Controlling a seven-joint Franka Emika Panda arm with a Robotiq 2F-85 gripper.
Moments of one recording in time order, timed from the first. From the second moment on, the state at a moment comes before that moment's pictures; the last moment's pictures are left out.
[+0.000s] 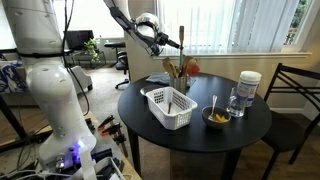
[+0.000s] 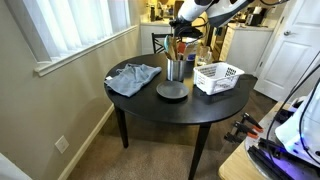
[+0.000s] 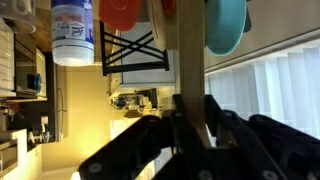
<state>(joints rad) 0.00 0.13 0.13 -2.03 -1.74 2.60 2.12</state>
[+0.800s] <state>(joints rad) 0.00 0.13 0.13 -2.05 -1.65 2.60 2.08</state>
